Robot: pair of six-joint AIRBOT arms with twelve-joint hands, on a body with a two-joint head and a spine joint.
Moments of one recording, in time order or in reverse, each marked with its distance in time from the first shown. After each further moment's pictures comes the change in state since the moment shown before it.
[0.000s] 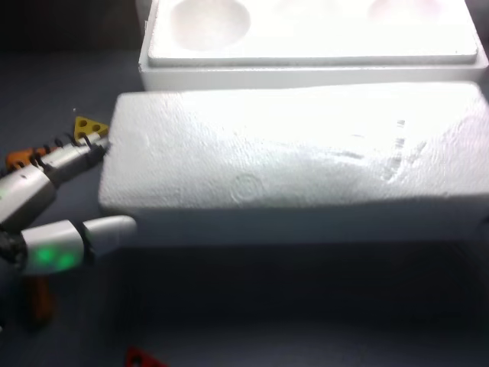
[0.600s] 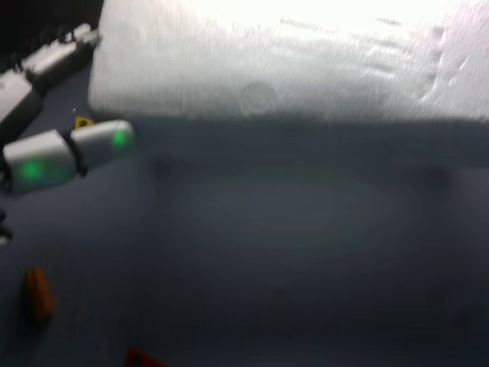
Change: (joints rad) left arm -0.197 0.030 0.063 0.096 -0.017 -0.004; right arm 0.052 0.063 0.021 -0.027 0.090 0.013
